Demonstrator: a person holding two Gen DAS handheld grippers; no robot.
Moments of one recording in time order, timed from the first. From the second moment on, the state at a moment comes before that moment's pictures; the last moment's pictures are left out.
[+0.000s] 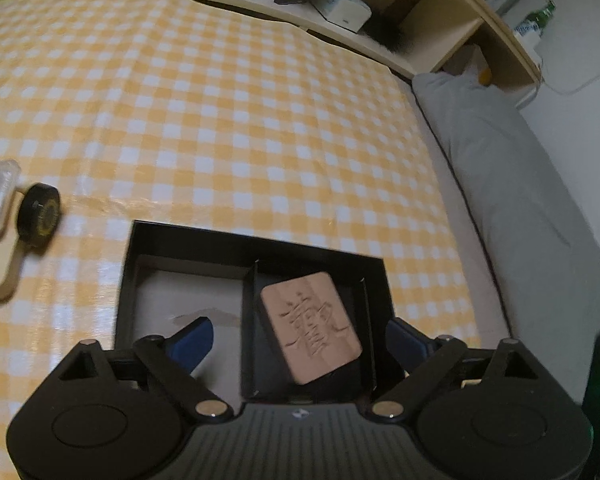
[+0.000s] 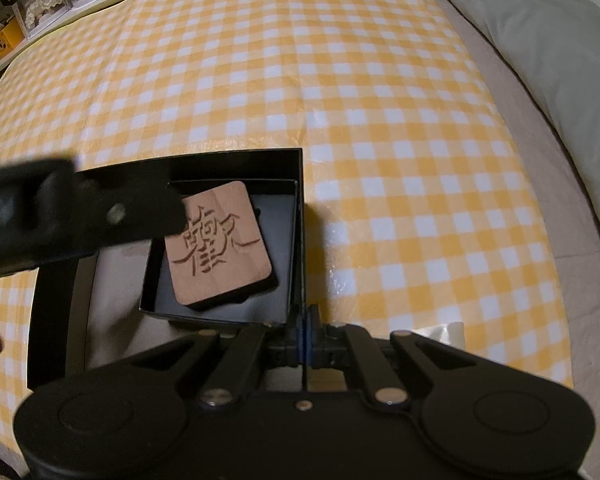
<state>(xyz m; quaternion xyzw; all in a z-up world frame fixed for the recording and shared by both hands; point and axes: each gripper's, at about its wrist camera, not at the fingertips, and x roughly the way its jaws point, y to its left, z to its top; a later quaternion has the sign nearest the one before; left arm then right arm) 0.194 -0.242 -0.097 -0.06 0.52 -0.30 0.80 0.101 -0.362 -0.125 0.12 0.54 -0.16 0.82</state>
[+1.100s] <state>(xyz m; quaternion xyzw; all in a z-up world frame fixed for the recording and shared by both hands) 0.170 -0.097 -0.035 0.07 0.44 -0.27 0.85 0.100 -0.359 -0.123 0.12 0.54 -0.16 0.82</state>
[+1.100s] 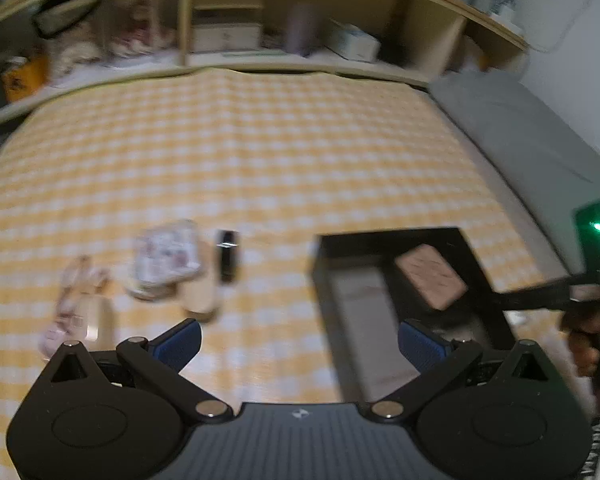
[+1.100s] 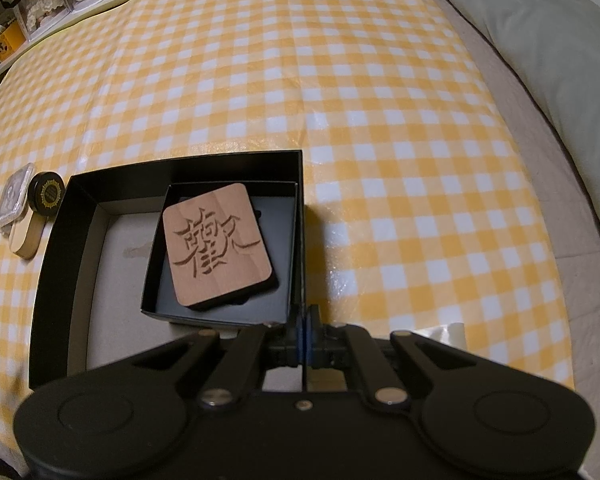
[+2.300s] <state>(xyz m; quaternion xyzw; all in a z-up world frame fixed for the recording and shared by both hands) 0.295 -0.007 -0.128 0.11 0.51 -0.10 0.85 0.102 -0.358 -0.123 0.12 0.54 -0.16 0.82</state>
